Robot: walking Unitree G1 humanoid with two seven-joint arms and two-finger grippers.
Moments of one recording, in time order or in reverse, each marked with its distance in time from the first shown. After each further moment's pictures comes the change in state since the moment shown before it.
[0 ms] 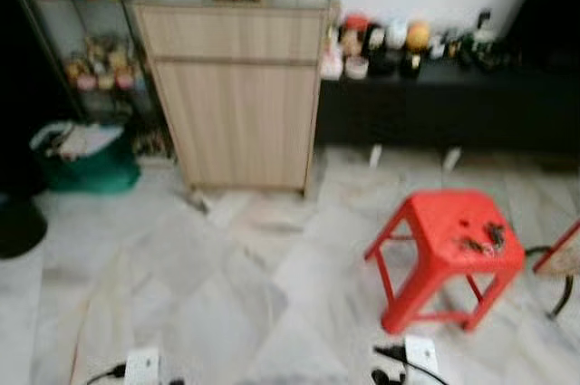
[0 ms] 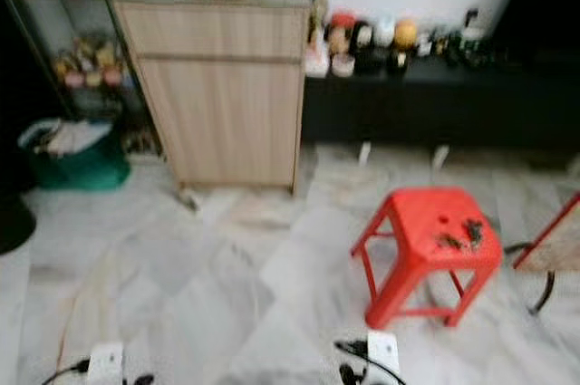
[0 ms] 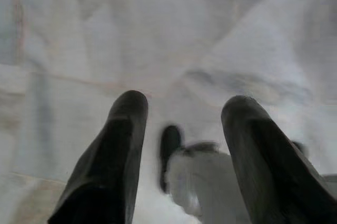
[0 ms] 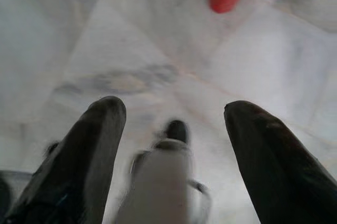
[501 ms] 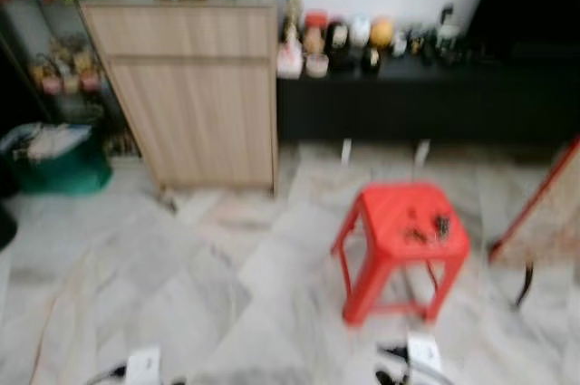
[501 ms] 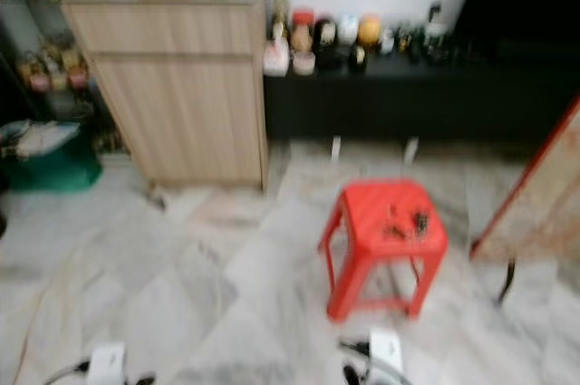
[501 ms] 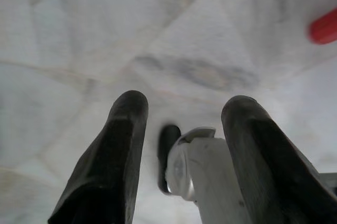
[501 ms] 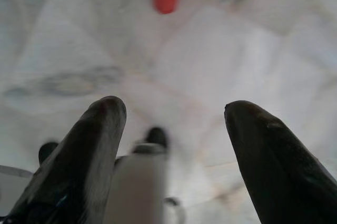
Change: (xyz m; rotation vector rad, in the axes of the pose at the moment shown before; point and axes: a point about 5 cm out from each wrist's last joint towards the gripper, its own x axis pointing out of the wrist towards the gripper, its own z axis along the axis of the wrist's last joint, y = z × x) left arm -0.001 0.000 -0.005 -0.005 0.015 -0.016; right arm -0.001 -0.007 -0.003 0.004 0.005 -0.021
